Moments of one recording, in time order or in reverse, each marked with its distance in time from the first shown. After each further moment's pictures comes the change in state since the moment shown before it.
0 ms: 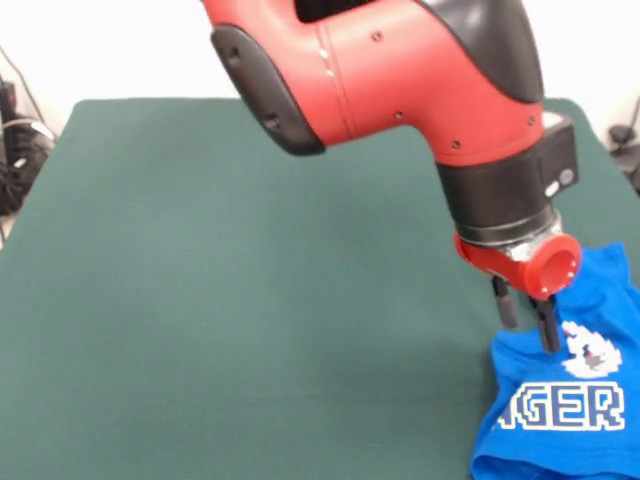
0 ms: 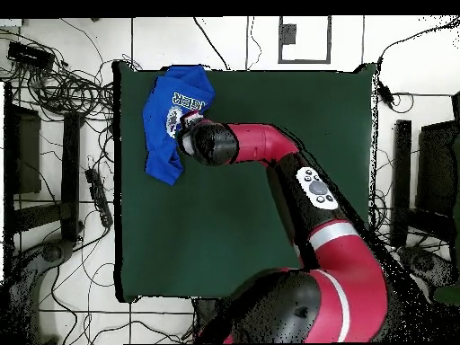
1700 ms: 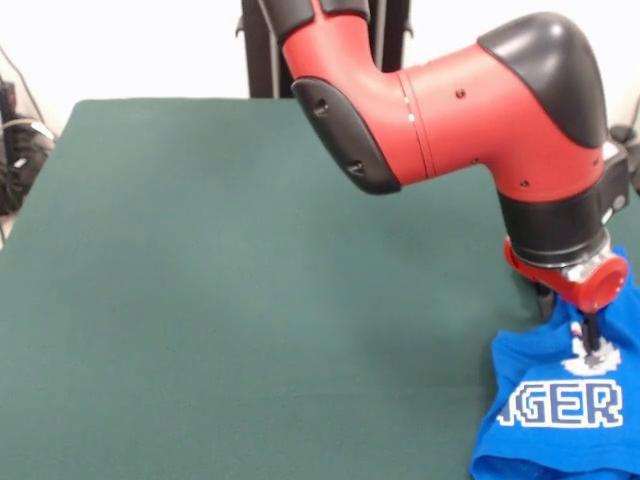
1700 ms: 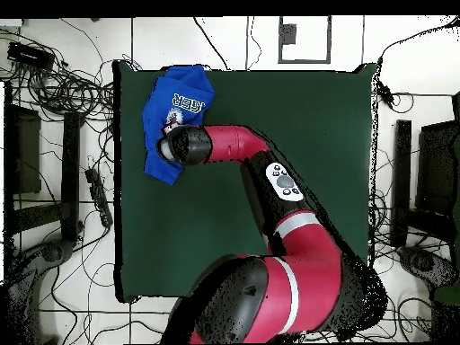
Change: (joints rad) arm 0.110 0.076 -0.047 -0.081 0.052 0.098 0.000
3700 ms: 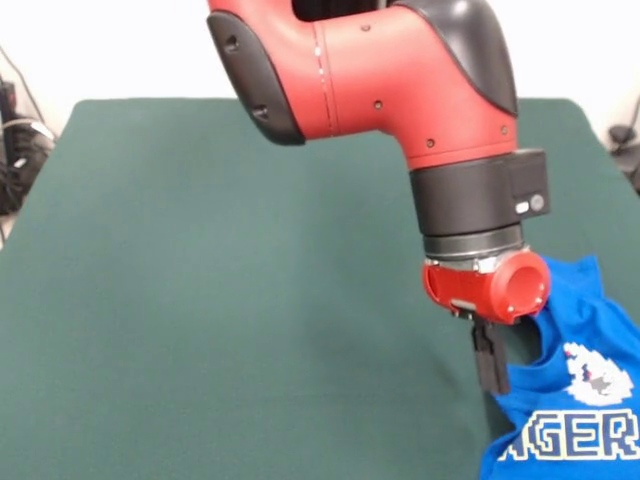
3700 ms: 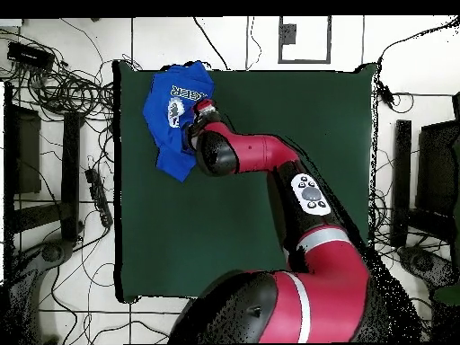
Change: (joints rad) arm -0.020 -0.085 -0.148 0.079 -0.030 -0.500 0.000
